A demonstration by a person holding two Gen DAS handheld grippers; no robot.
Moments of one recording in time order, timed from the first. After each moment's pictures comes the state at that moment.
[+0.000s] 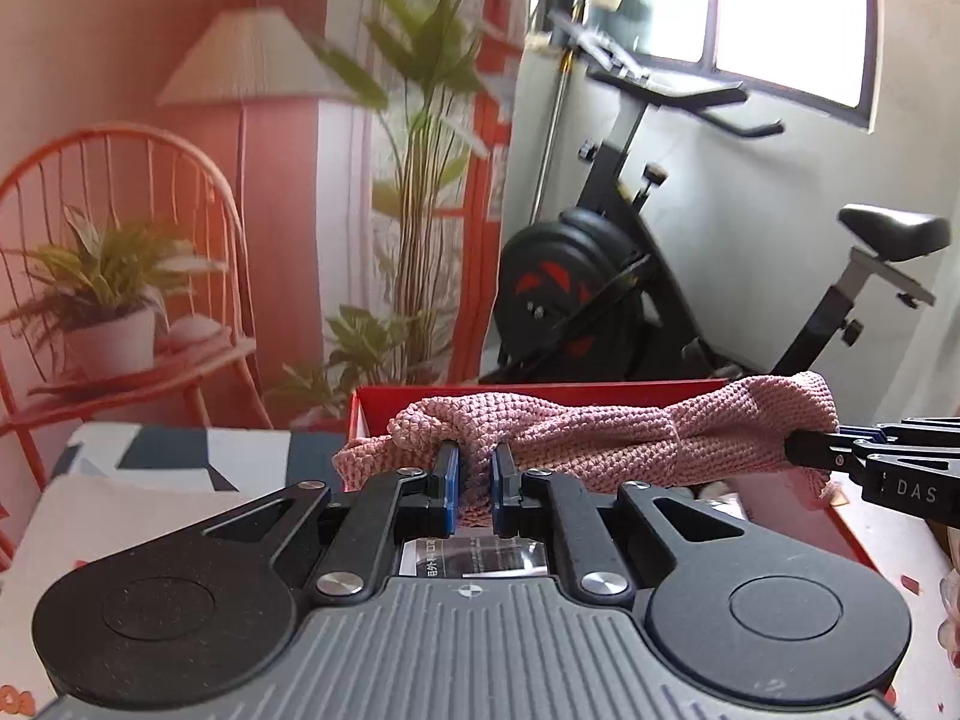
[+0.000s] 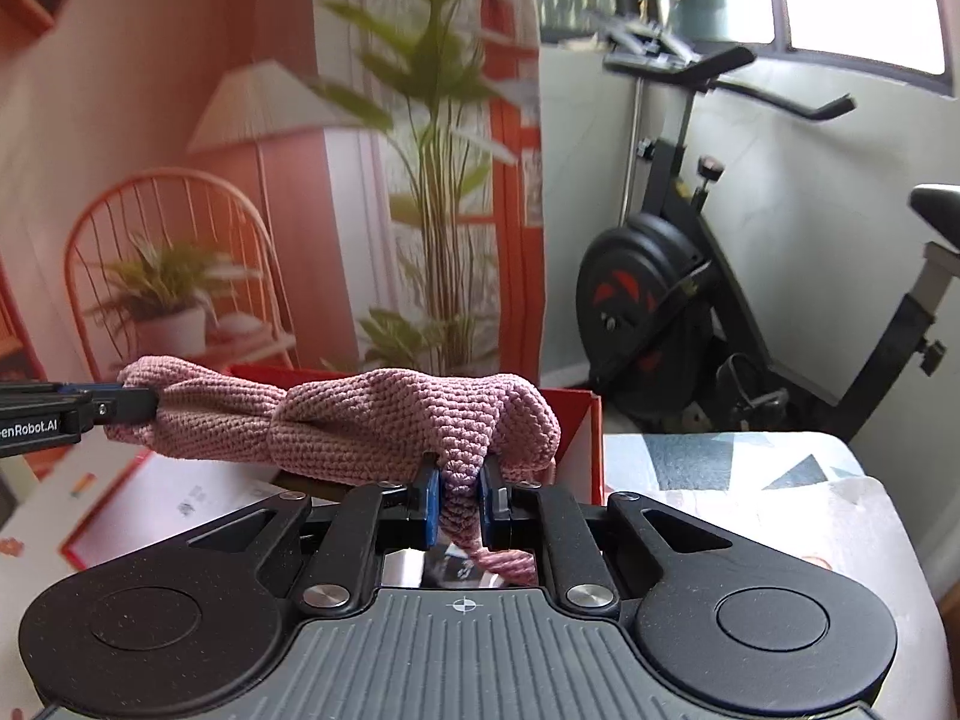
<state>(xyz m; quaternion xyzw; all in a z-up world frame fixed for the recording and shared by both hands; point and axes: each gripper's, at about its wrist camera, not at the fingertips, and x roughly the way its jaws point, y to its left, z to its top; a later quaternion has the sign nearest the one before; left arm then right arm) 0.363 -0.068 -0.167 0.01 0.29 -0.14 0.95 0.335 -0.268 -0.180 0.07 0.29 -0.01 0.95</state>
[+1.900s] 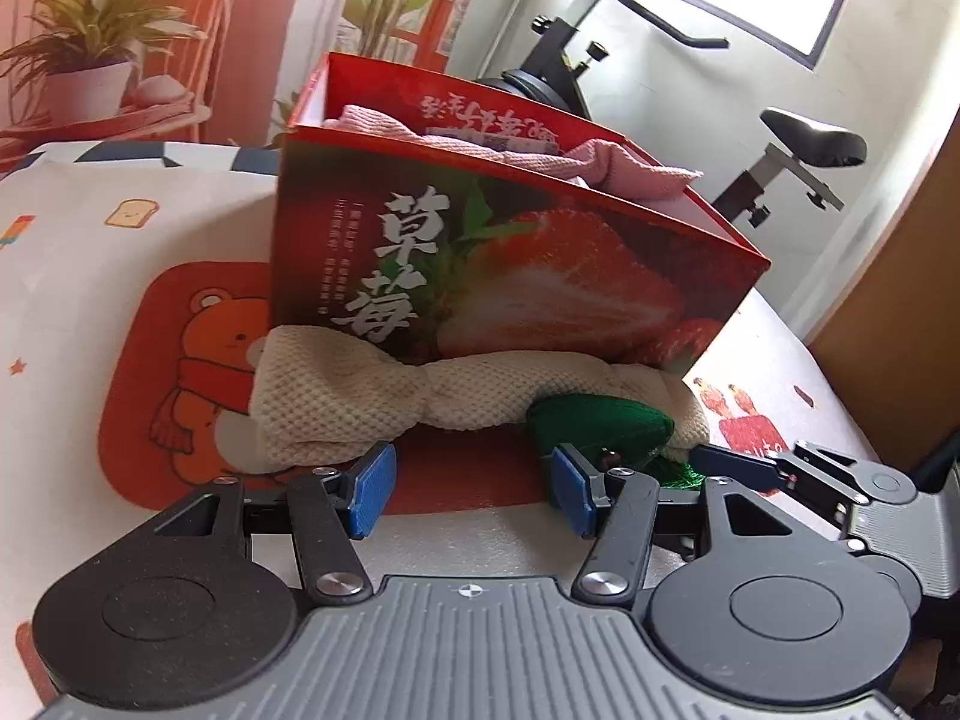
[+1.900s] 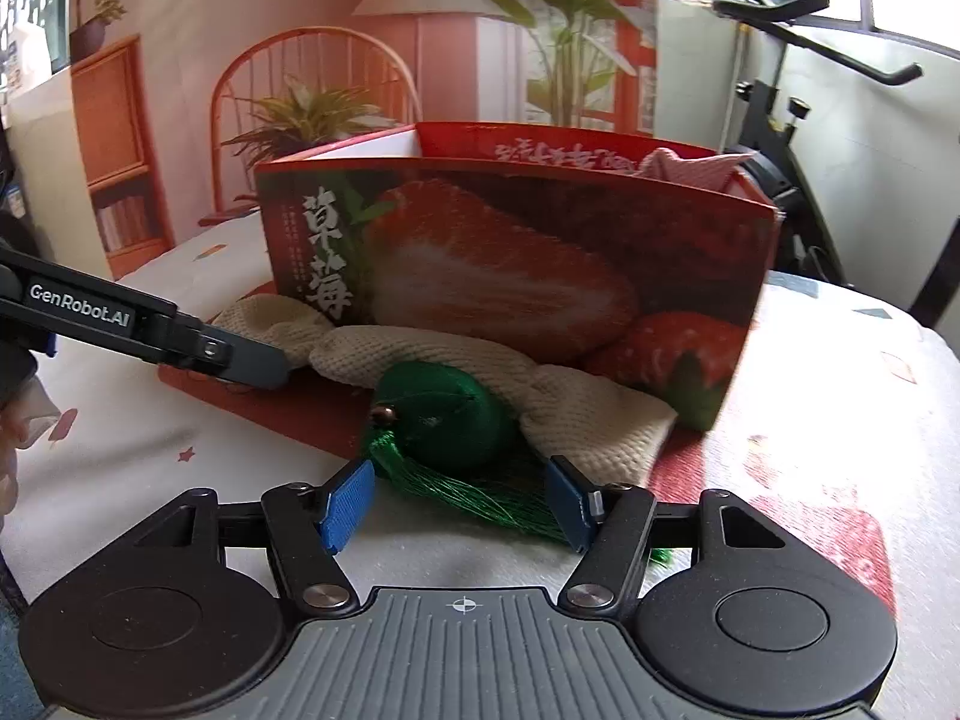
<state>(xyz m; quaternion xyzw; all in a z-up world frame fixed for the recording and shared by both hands) 0.217 -0.025 -0.284 -0.07 0.39 -0.22 0.89 0.153 -0.172 -0.302 0.02 0.32 0.09 0.94</state>
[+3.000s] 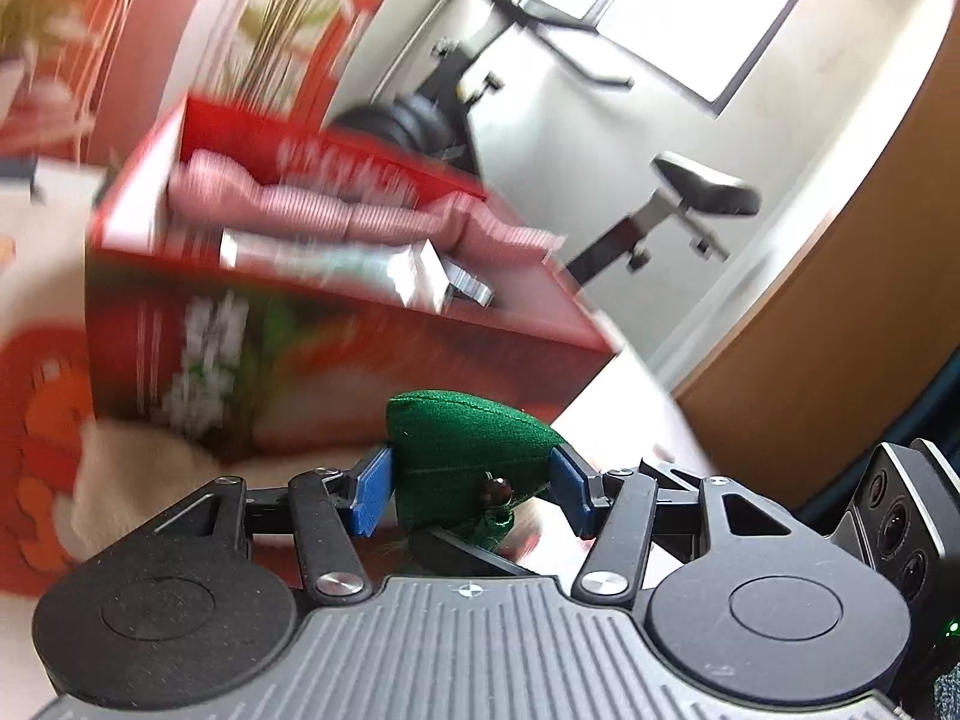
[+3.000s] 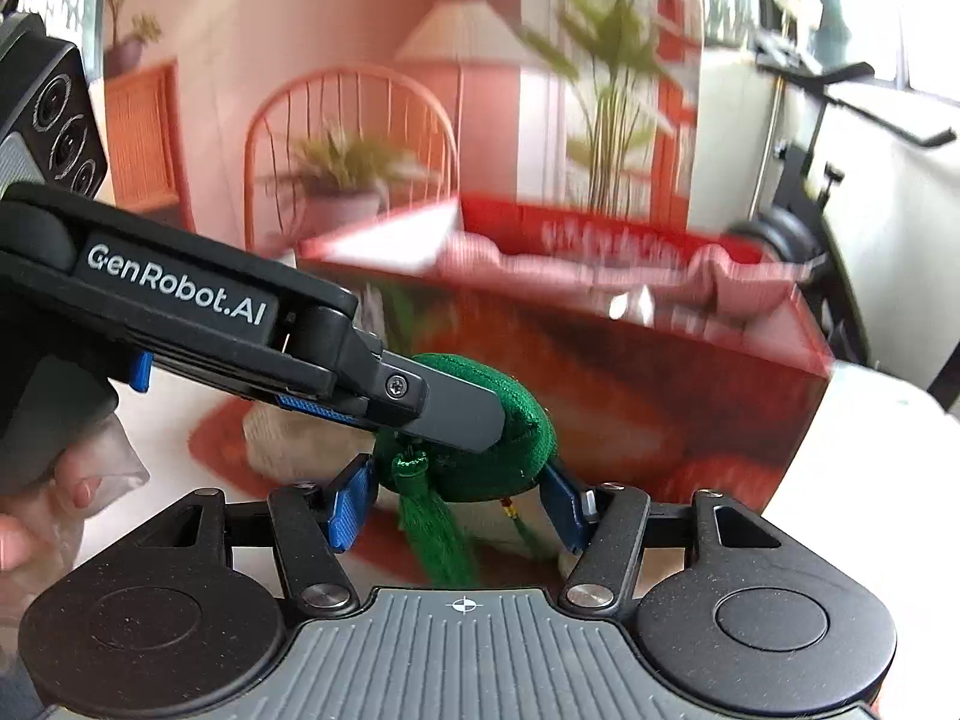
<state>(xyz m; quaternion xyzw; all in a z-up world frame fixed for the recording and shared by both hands) 0.231 -0.069 -0.243 -0.14 0.35 -0.33 0.87 0.180 -0.156 -0.250 0.00 0.27 0.11 0.96</state>
